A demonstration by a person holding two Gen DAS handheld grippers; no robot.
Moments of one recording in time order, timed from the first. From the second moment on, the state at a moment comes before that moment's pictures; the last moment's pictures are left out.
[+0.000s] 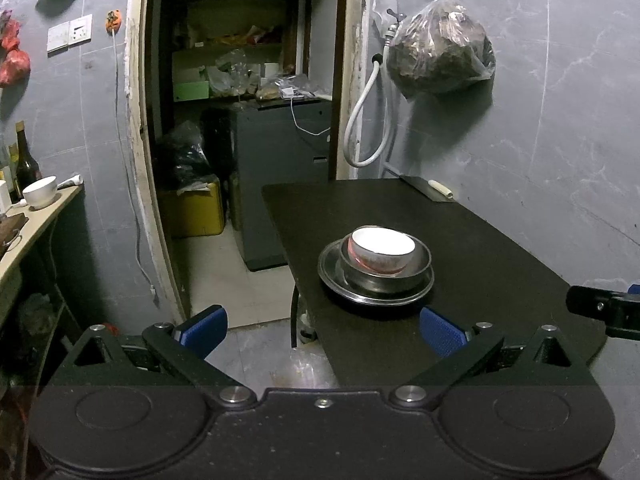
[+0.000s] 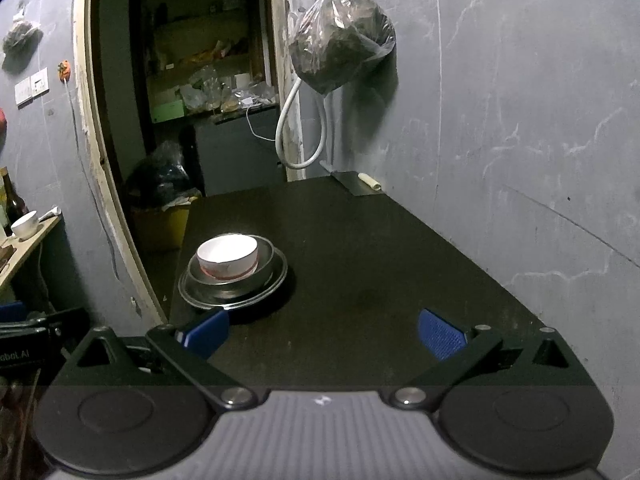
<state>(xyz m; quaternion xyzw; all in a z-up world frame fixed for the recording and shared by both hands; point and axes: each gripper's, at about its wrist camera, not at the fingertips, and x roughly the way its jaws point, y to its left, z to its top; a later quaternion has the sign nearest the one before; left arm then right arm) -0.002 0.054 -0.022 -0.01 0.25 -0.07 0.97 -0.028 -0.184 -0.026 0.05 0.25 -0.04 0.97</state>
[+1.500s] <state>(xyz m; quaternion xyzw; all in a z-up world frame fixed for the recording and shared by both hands) 0.013 0.053 -0.041 0.00 0.27 -0.06 0.96 -0.011 -0.193 -0.050 0.07 0.29 -0.04 0.95</state>
